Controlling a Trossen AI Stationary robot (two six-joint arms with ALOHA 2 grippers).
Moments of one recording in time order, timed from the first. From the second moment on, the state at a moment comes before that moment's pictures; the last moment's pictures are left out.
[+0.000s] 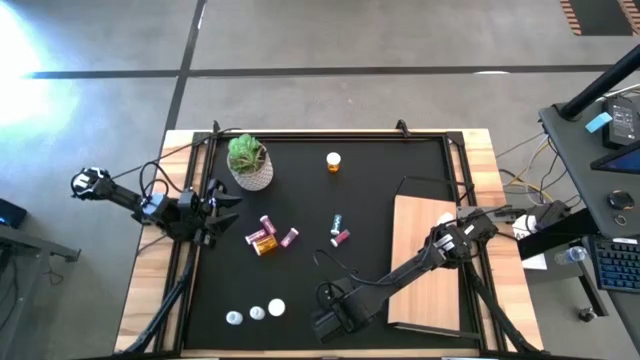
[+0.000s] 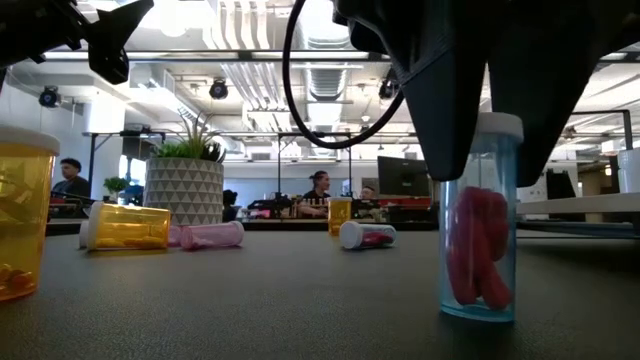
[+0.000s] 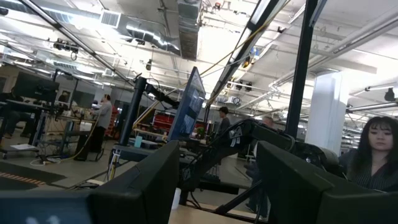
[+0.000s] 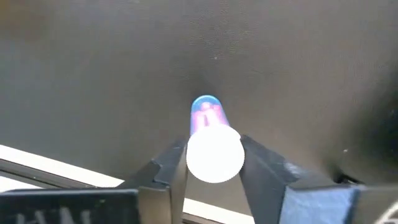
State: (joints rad) left arm -0.37 0.38 0.00 0.83 -0.40 -0.05; right arm 0.54 2.39 2.17 -1.23 -0.05 1.79
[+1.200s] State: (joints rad) left arm -0.37 0.38 0.00 0.83 -0.40 -0.05; right arm 0.51 1.69 1.50 -1.53 0.09 2.24
